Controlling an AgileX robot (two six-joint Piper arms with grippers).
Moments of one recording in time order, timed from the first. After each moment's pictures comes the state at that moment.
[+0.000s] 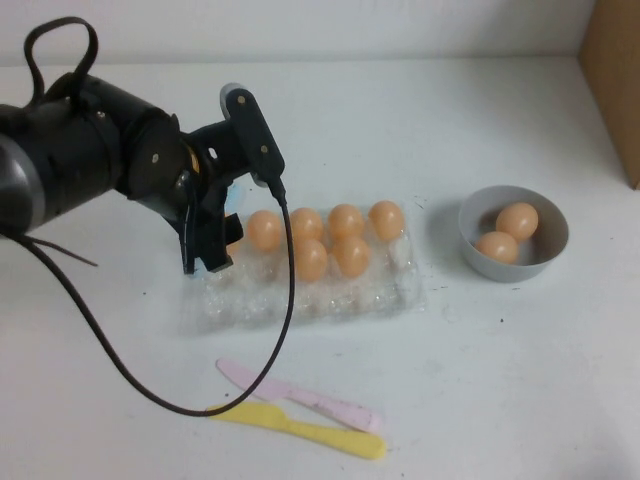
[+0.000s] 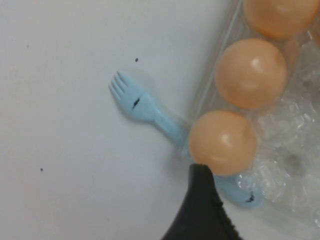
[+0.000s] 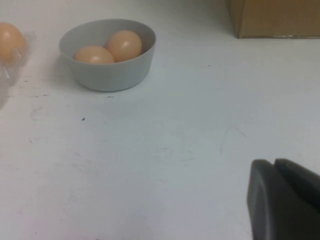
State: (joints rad) right arm 0.04 -0.01 0.03 0.07 0.37 0.00; left arm -0.47 1.71 -1.29 0.23 0.63 0.59
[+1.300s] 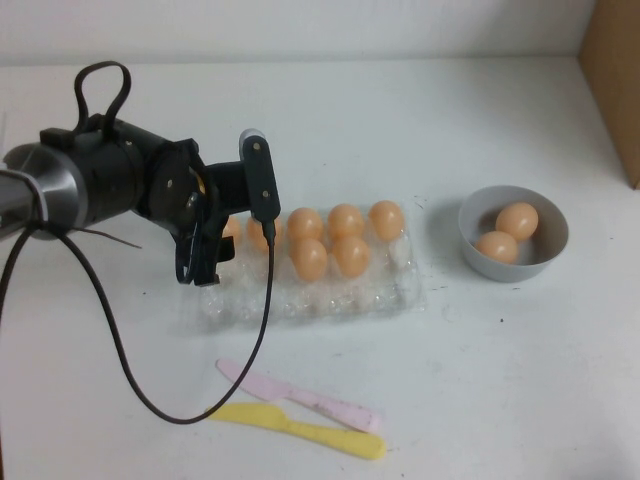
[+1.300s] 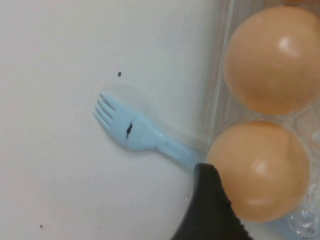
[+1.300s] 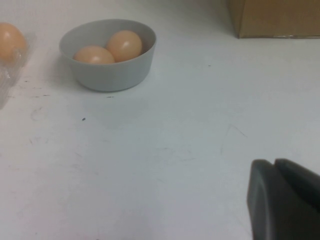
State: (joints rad) right arm 0.04 -0.01 0.03 0.07 0.37 0.00; left arm -0.41 1.87 -1.29 0.19 0.48 0.89
